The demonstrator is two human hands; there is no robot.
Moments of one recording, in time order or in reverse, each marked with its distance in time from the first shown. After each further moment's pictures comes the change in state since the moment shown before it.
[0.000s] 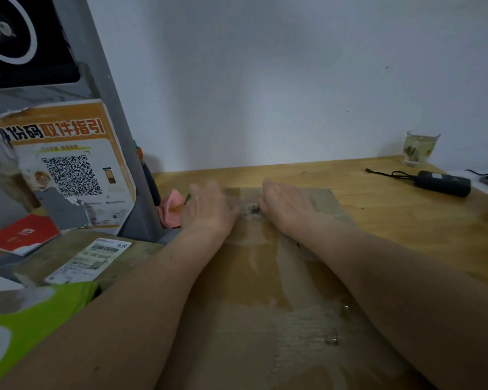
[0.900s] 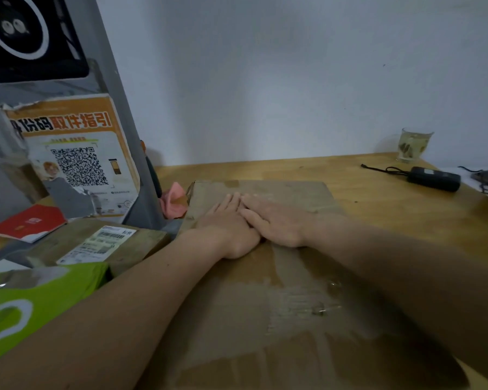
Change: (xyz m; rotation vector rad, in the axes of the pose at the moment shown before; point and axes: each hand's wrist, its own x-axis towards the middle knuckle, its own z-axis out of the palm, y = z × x) left_hand -0.032 -0.002 0.009 0.240 -0.455 0.443; right_hand -0.049 -0.013 -0.027 0.256 -0.373 -0.231
